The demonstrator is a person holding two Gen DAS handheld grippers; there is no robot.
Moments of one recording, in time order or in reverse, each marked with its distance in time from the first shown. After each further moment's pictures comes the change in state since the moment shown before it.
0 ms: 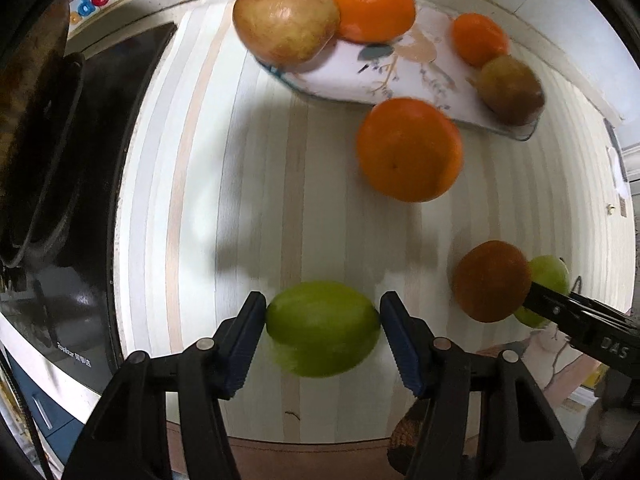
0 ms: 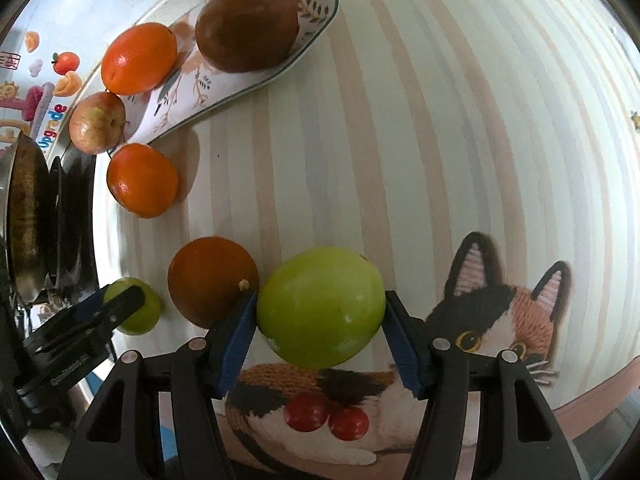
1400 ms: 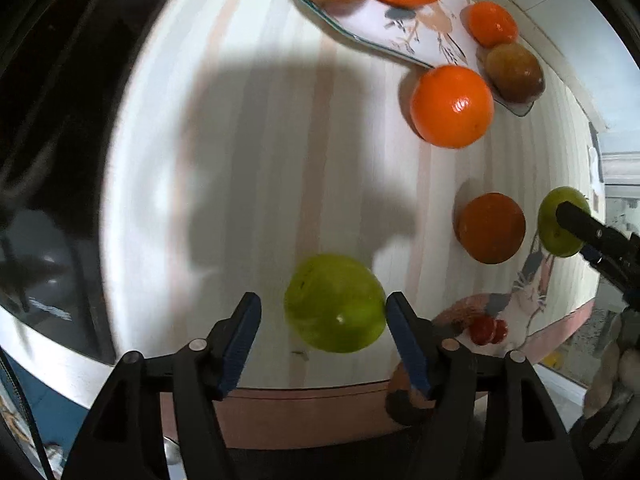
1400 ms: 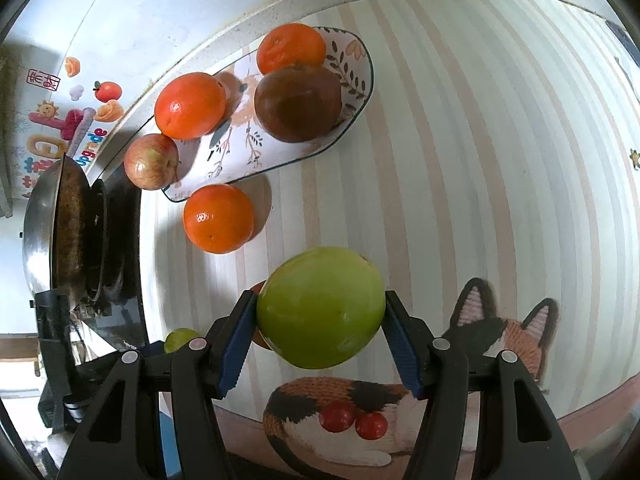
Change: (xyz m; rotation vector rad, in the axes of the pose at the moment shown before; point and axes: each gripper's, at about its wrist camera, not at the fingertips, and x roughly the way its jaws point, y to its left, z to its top) left arm -0.007 0.052 -0.022 -0.082 0.182 -0.167; right arm -0.043 0.008 0.014 -0.019 -0.074 0.109
